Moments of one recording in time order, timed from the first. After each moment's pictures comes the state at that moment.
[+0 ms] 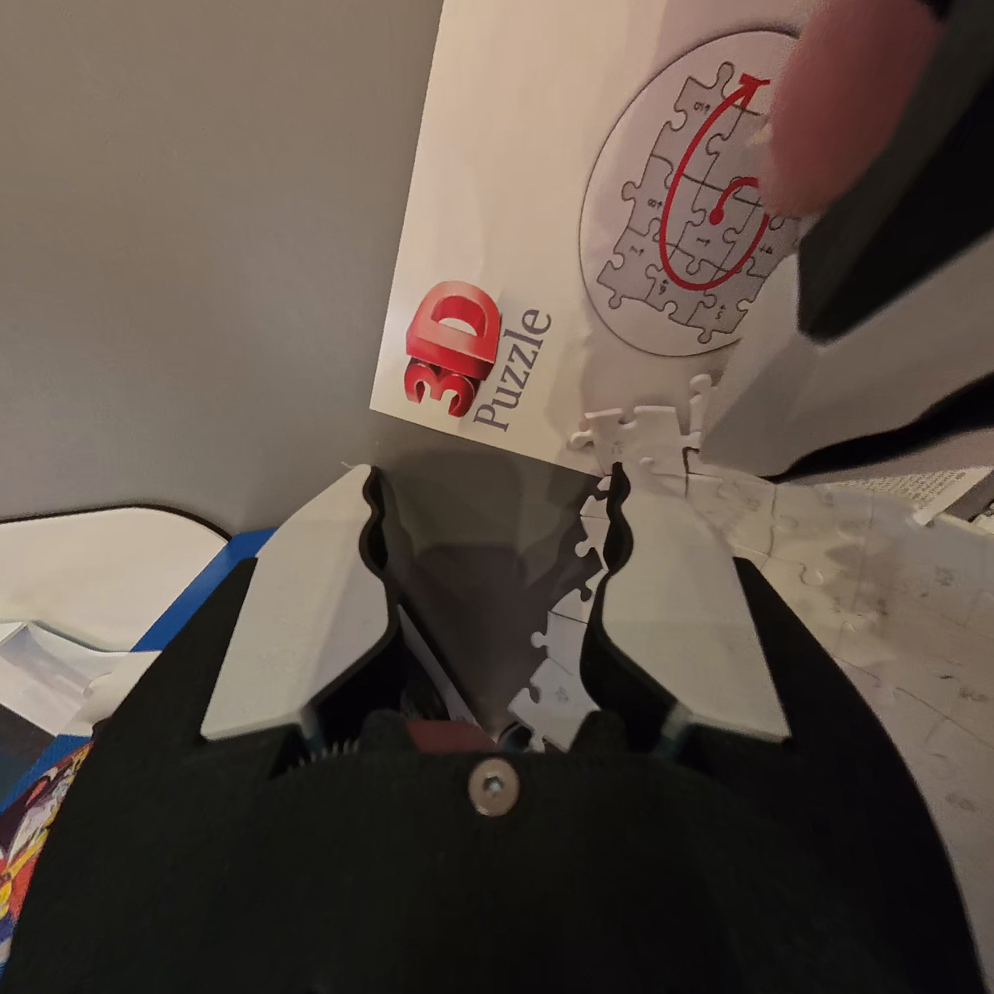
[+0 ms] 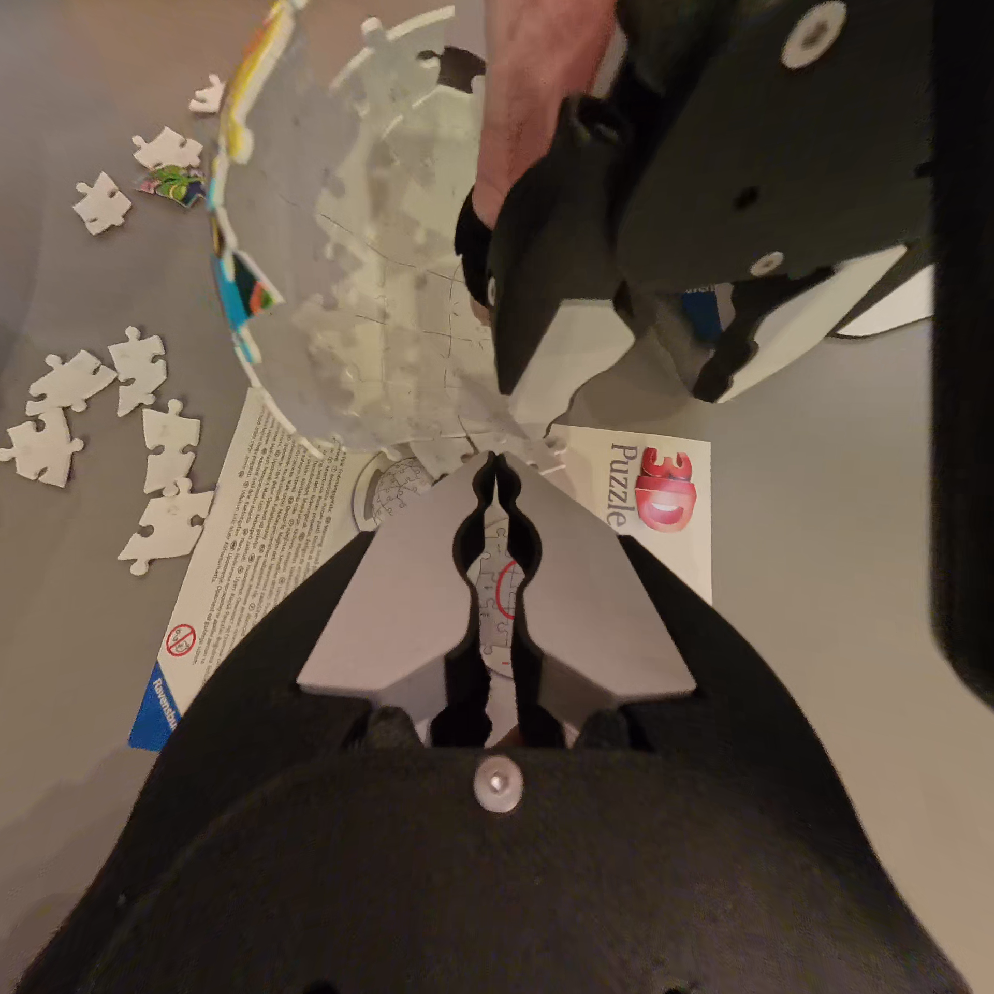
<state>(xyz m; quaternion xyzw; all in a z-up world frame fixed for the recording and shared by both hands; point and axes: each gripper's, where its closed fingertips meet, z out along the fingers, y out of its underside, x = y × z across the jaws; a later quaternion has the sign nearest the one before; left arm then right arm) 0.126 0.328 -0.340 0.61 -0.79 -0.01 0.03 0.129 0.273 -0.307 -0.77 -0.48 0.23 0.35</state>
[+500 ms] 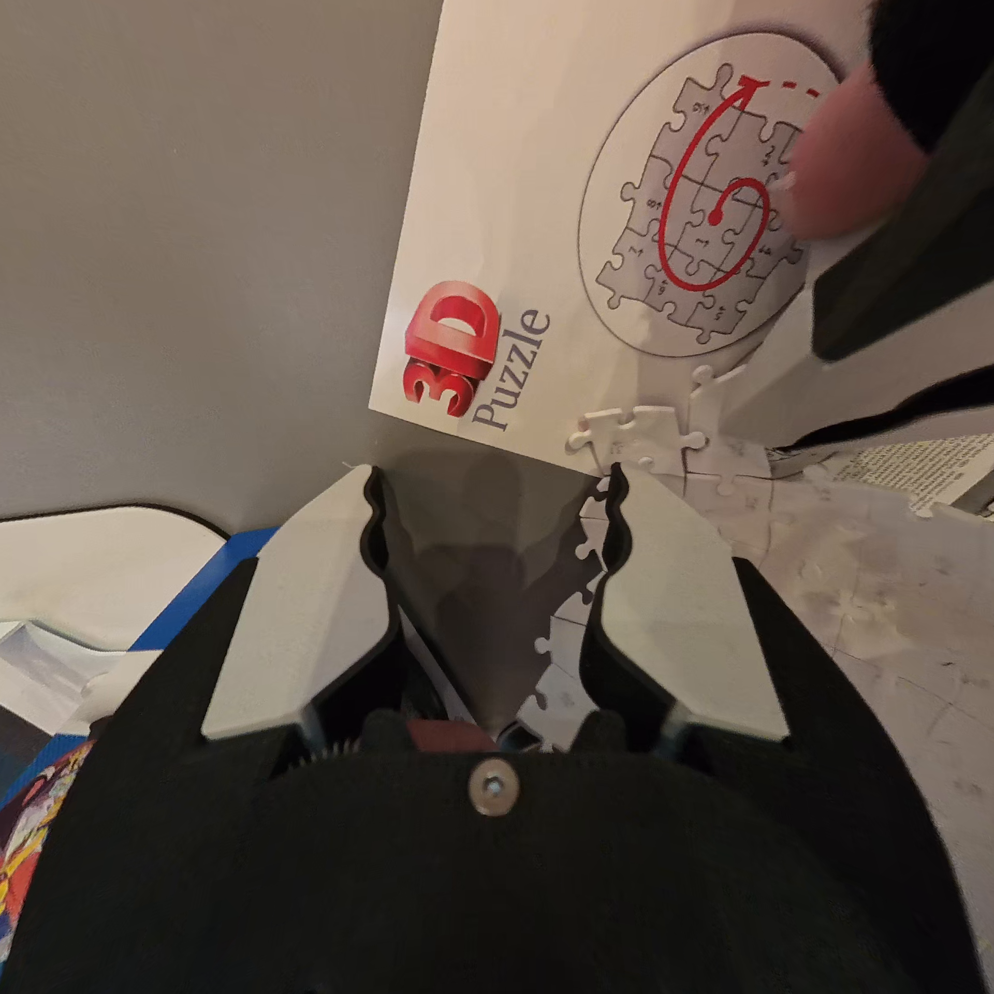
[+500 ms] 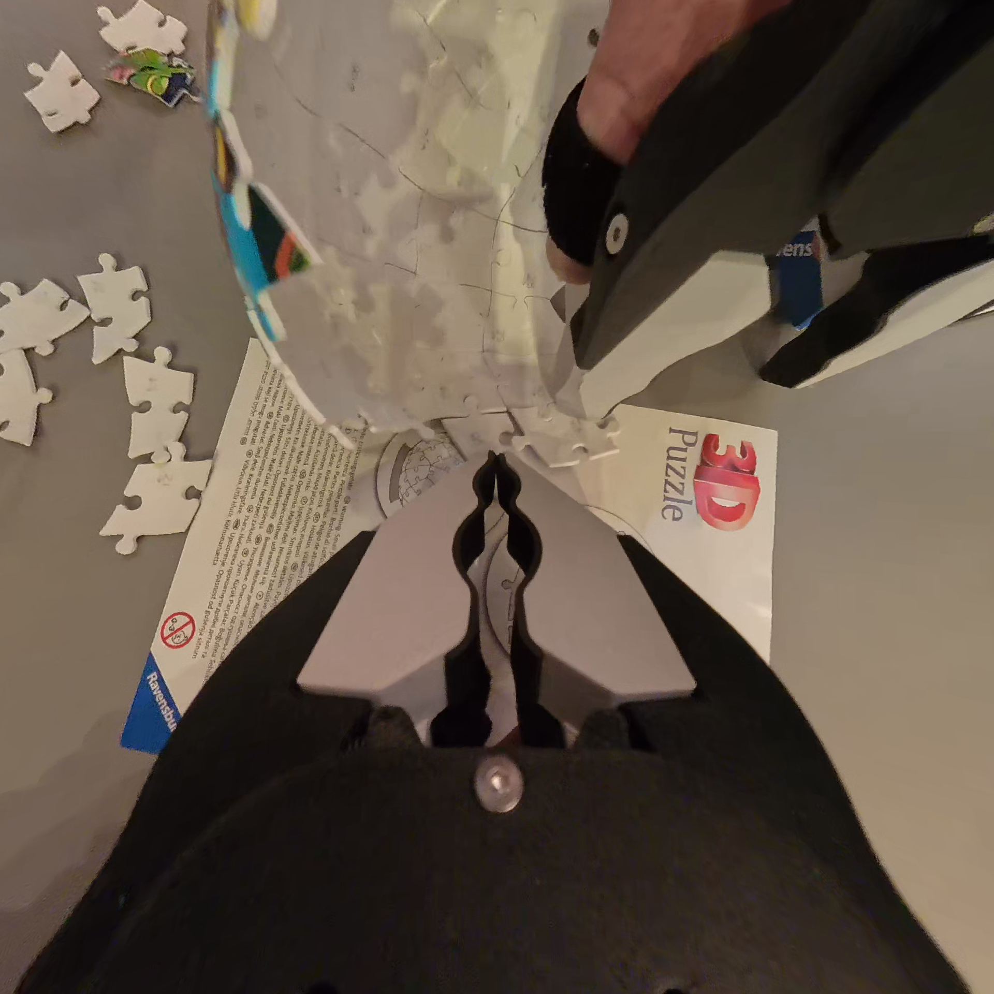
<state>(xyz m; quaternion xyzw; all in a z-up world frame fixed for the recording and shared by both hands) 0.127 0.328 -0.340 0.61 -0.79 -0.01 0.03 0.123 0.257 -0.329 -0.77 -0.51 0.20 0.32</state>
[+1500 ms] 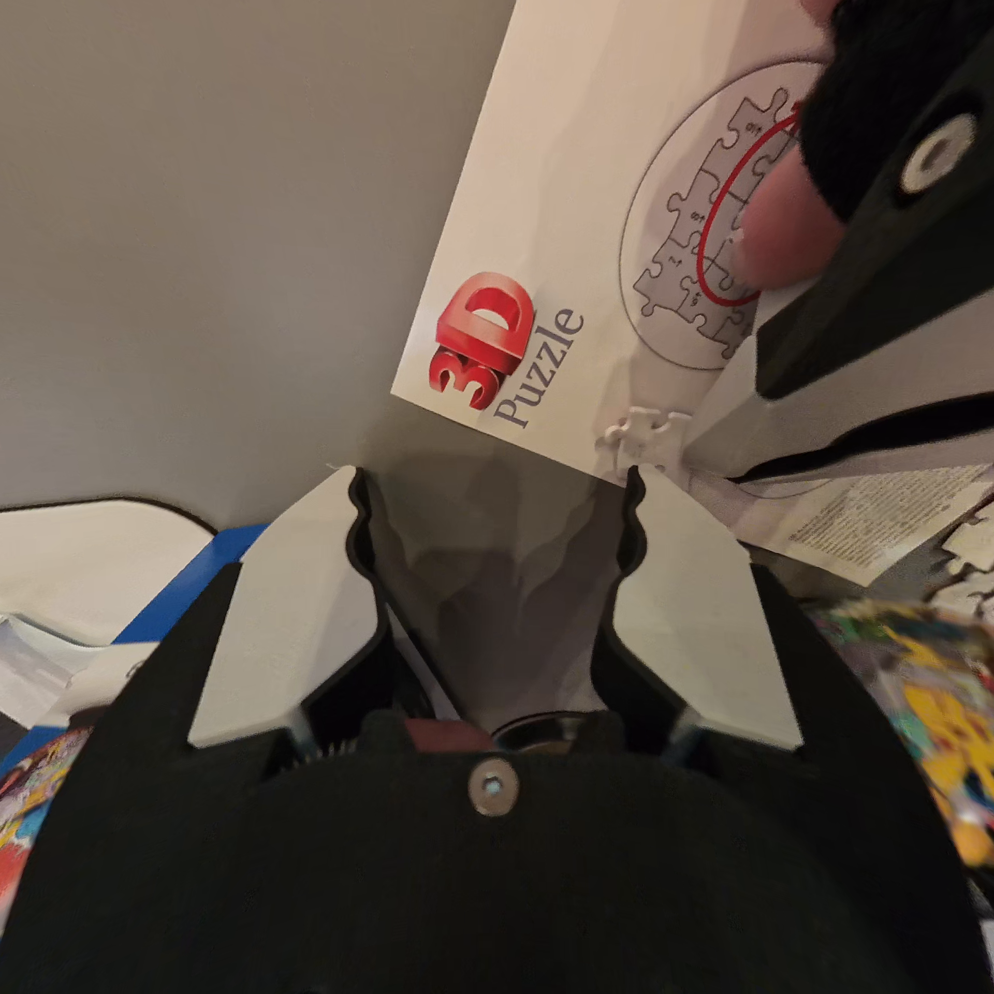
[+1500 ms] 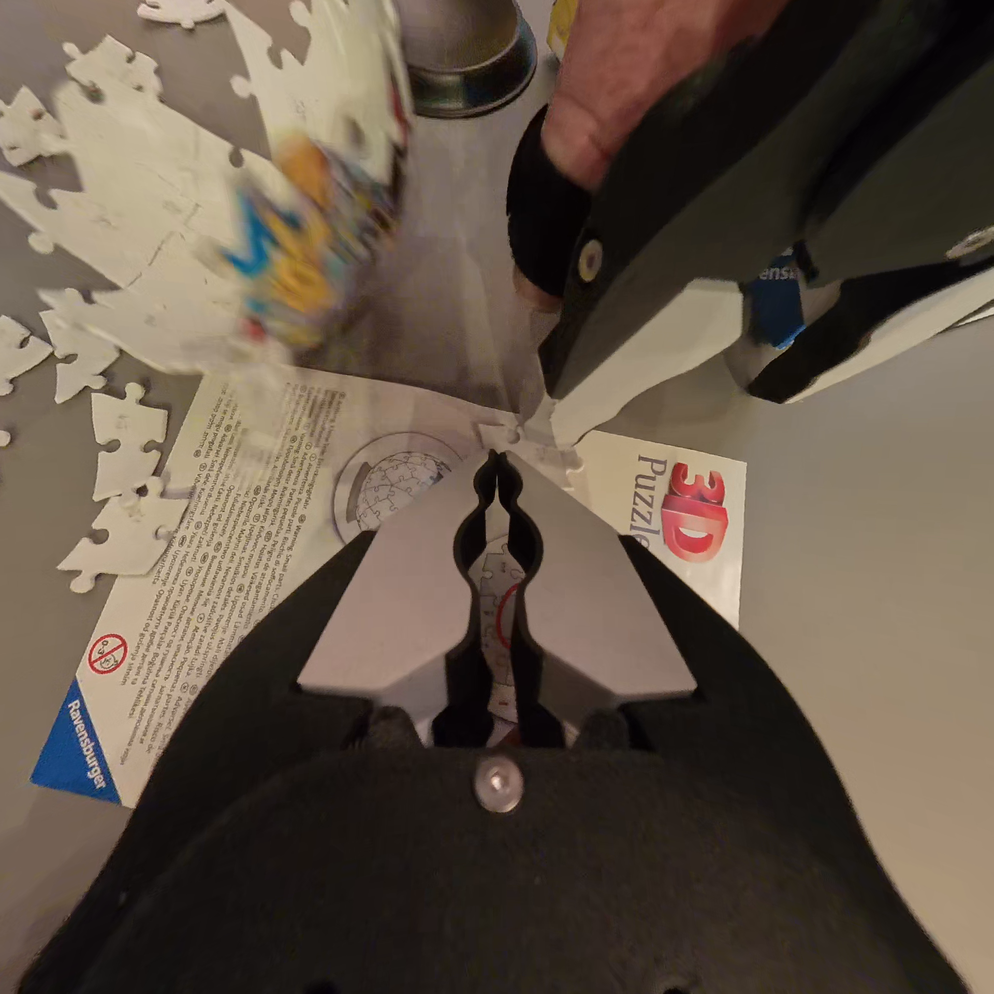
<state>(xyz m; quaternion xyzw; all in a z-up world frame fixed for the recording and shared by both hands) 0.125 0.325 -0.339 0.62 -0.79 -0.01 0.02 0.114 0.265 -0.331 -0.77 -0.49 0.19 0.36</state>
